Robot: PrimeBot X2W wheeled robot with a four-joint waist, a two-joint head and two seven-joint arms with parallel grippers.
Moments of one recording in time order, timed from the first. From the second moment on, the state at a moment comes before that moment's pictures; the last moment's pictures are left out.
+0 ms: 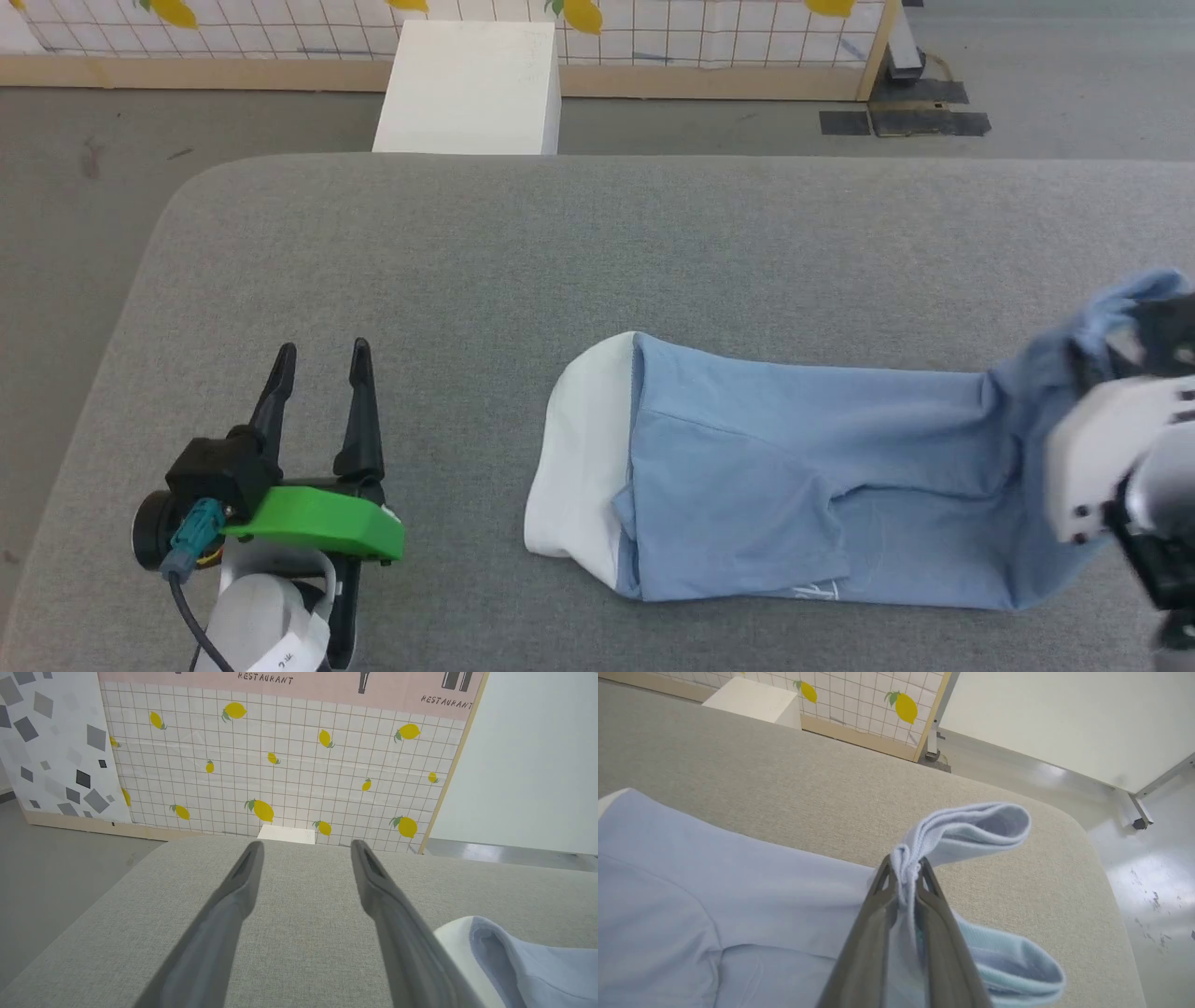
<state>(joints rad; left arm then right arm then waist) -0.16 0.06 0.05 0.16 -0.17 -0.12 -0.26 -0.14 -0.21 -0.13 -0.27 0.00 0.13 0.73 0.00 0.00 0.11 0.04</state>
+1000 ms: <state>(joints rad) -0.20 0.05 0.01 0.16 -0.18 -0.12 -0.26 -0.51 -0.06 0.68 0.37 0.31 0.13 0.65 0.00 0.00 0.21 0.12</state>
